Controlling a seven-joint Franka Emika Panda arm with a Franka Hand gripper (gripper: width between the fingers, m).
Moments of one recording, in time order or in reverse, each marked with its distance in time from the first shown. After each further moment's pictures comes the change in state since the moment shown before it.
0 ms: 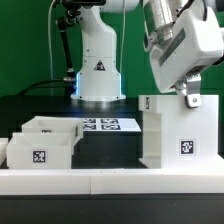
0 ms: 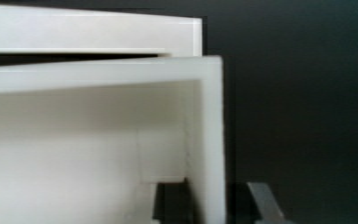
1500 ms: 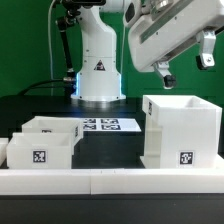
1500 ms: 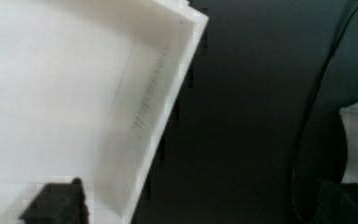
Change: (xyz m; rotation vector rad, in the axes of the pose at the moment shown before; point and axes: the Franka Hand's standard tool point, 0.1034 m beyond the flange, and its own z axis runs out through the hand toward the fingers) arm 0.006 -0.019 -0.044 0.067 0.010 -0.368
